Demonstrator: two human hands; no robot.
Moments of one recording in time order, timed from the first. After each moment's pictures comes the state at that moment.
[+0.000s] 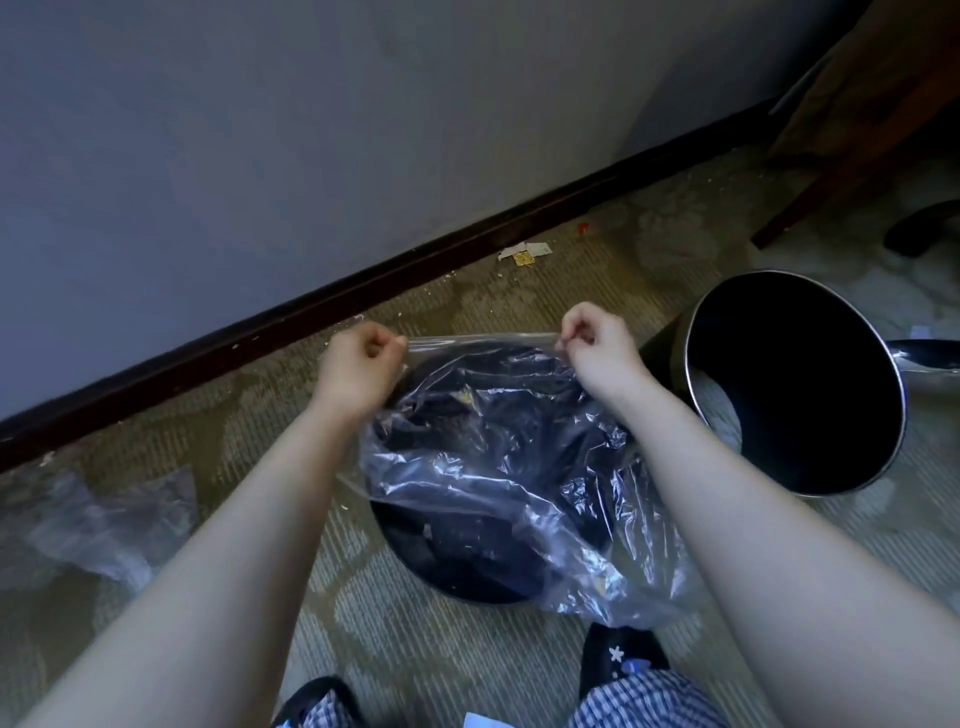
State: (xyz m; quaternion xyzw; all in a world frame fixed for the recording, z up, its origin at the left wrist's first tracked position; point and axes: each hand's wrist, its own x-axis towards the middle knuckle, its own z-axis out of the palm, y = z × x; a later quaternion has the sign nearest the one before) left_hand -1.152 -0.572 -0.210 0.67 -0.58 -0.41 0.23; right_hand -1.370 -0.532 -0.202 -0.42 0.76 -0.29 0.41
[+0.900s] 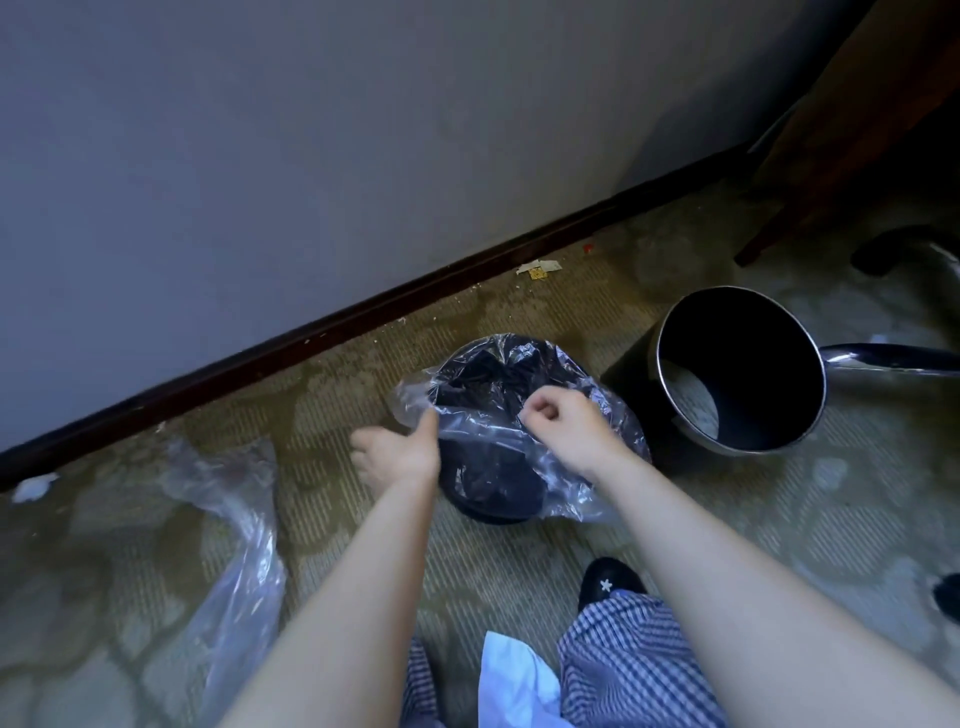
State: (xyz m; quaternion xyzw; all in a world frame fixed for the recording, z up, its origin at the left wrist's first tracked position) left_hand -1.146 -0.454 -0.138 0.85 -0.24 -0.42 0.20; right_hand -1.311 -0.435 -0.133 -0.49 0.72 -0.19 0.45
